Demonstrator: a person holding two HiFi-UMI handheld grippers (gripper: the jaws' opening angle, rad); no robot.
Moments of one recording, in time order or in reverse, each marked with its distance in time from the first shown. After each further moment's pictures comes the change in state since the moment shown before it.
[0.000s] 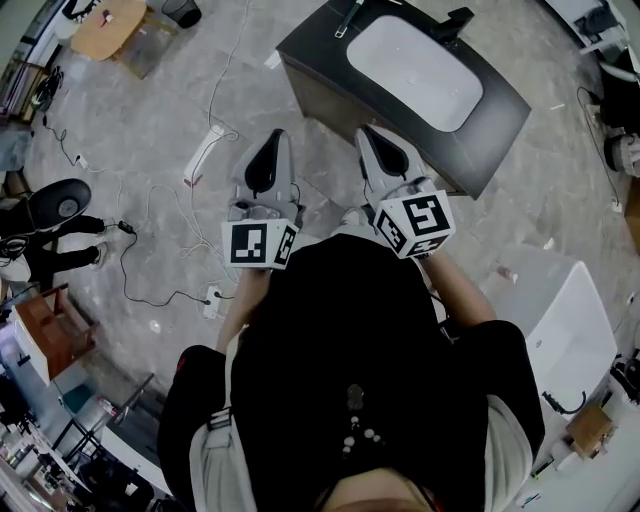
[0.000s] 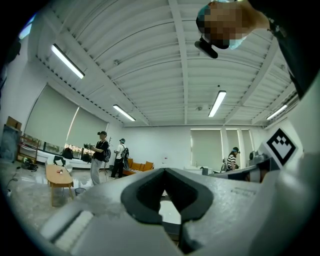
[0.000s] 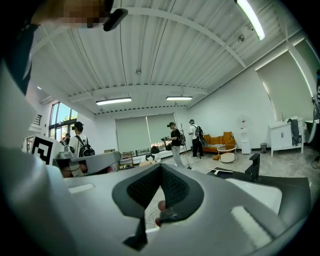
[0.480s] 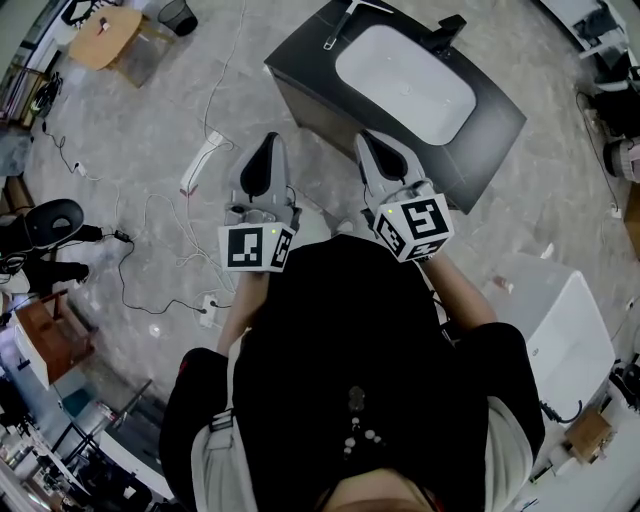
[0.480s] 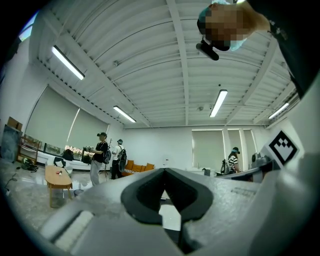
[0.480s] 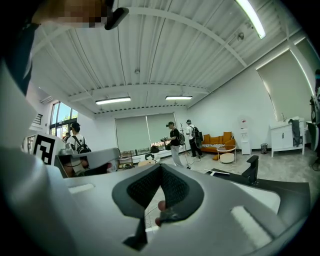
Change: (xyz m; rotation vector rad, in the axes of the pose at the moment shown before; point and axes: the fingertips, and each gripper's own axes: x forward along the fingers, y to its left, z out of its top) left arm 0.036 -0.008 -0.003 0.001 -0.025 0.018; right arm 0.006 -0.041 0.002 -0.013 0.007 0.008
